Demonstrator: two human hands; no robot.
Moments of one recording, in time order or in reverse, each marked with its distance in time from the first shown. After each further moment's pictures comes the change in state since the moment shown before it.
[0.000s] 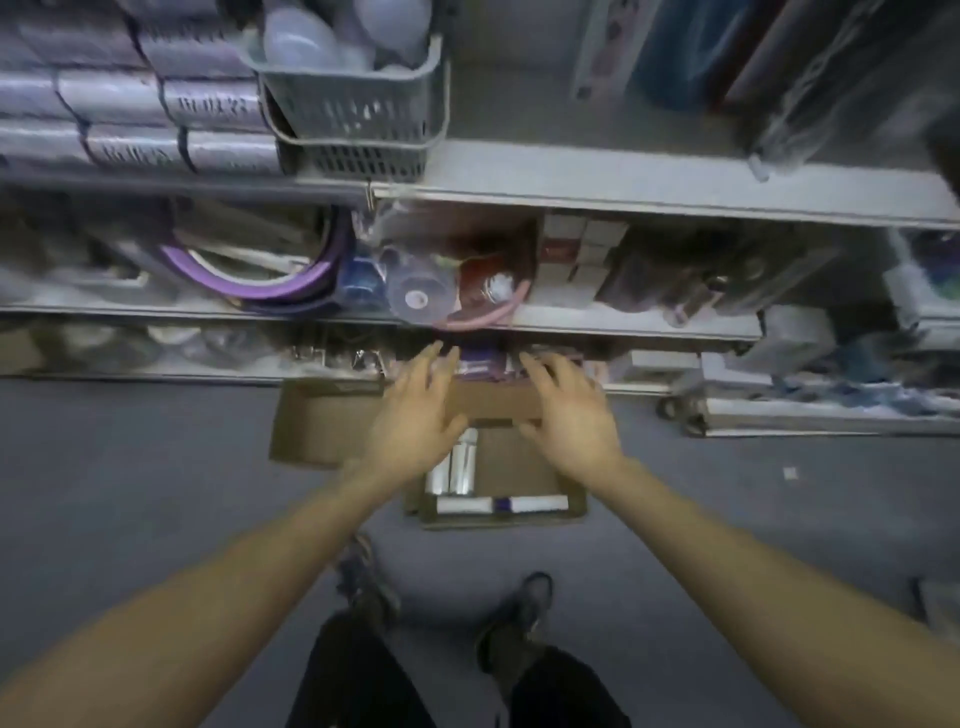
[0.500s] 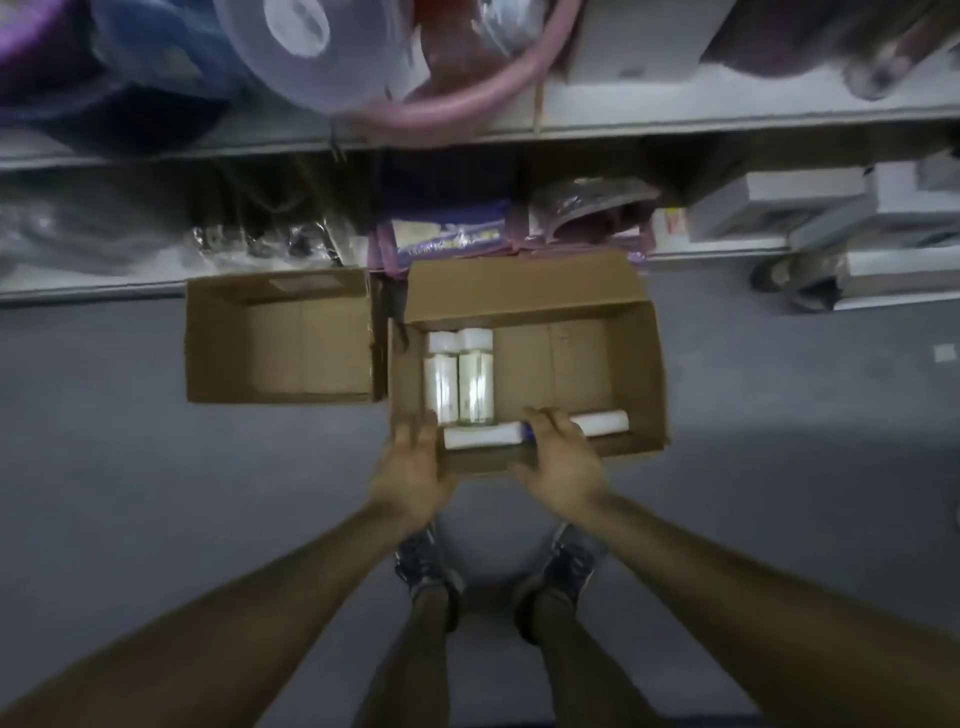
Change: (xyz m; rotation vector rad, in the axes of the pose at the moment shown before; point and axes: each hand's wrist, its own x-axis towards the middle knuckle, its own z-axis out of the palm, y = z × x) left_hand 0.005 -0.180 0.371 -0.065 -0.492 -0.359; right_hand 0.011 0.077 0.423 0.385 -0.453 0.239
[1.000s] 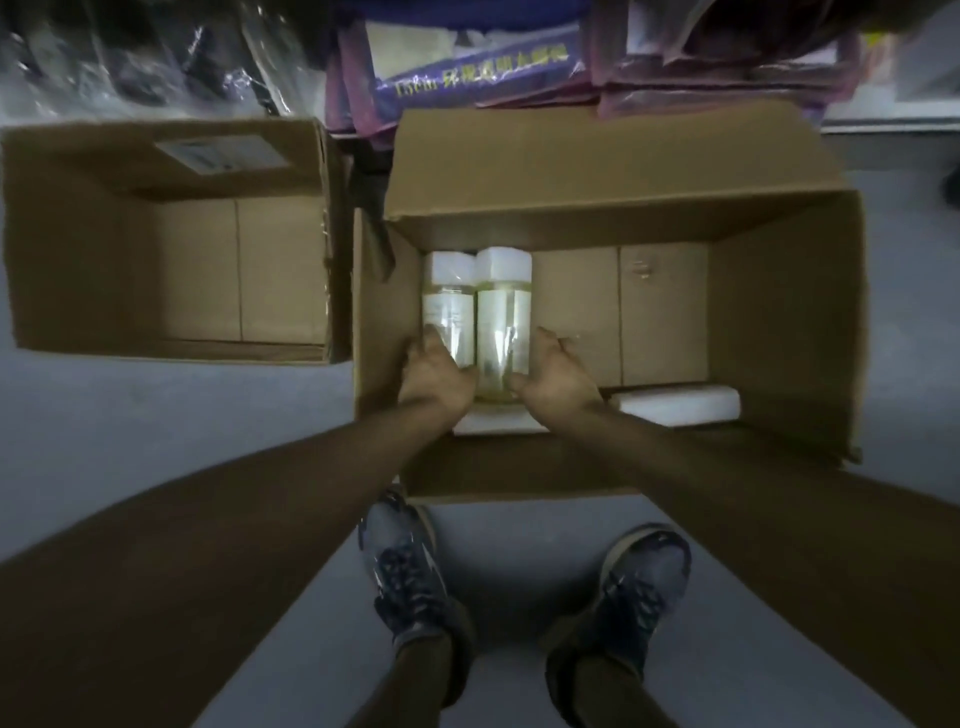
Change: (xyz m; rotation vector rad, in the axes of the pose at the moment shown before) left_hand 0.254 -0.069 0.143 -0.314 0.065 -0.301; right_hand 0.246 0.075 0.173 0.224 -0.054 0.150
